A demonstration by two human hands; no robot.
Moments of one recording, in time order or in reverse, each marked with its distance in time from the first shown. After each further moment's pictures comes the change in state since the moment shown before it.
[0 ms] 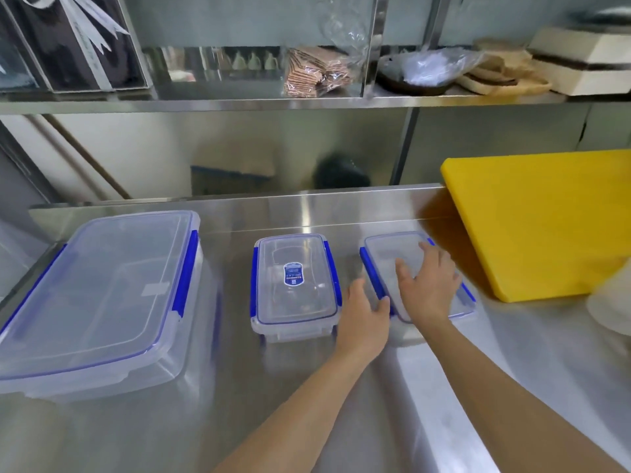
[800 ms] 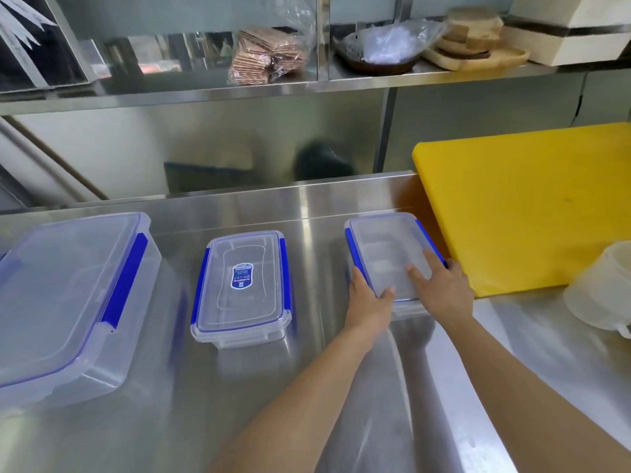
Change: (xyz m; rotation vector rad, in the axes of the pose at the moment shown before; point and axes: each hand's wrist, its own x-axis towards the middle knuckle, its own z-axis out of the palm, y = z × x) left_hand 0.043 0.012 0.102 -0.048 -0.108 -0.227; right_hand 0.066 0.106 -0.022 -0.210 -0.319 0.118
